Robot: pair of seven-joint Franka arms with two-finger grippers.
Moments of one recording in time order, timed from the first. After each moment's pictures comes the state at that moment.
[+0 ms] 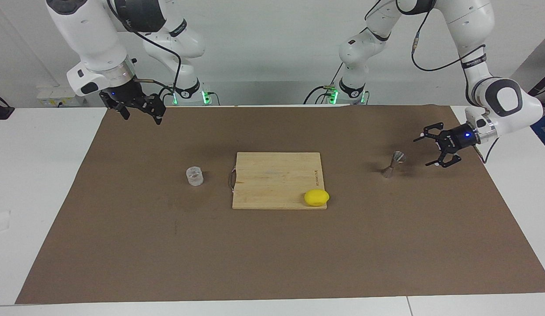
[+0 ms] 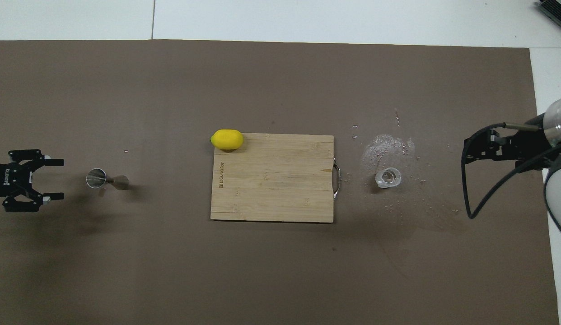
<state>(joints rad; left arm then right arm) 0.50 0.27 0.01 -1.95 -0.86 1.60 2.00 -0.01 -0.02 0.07 -1.62 -0.01 1.52 0.26</state>
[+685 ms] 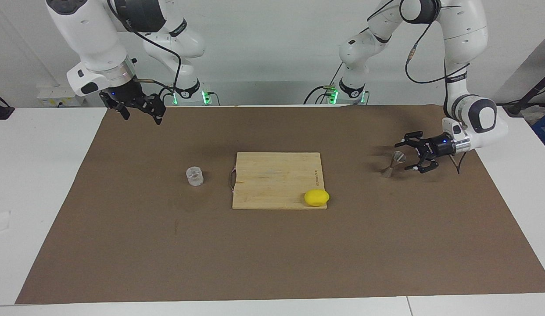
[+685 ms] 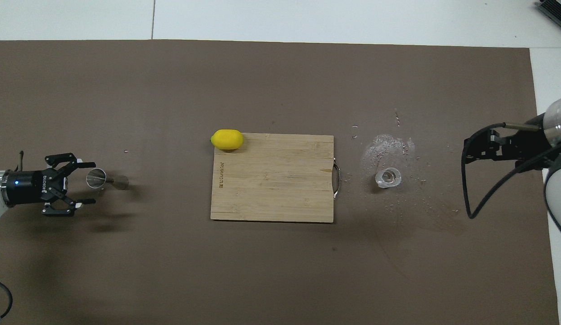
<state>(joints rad) 0.50 0.36 -0.02 -2.05 -1.05 1.52 2.31 -0.01 -0.02 0.07 -1.62 -0.01 1.52 0.26</state>
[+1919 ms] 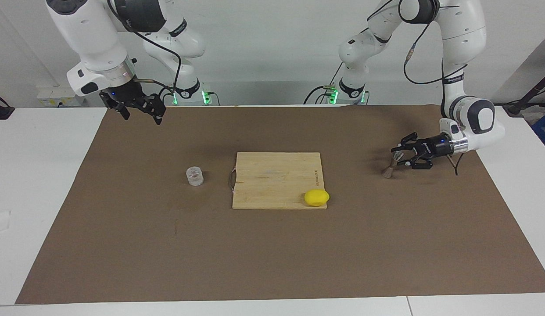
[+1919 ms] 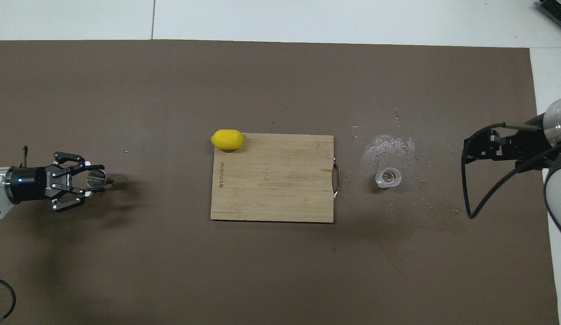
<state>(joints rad) 0.48 0.35 -0.02 -2.05 -1.10 1.49 2.37 -0.01 -0.02 0.07 -1.62 -0.01 1.52 0.26</state>
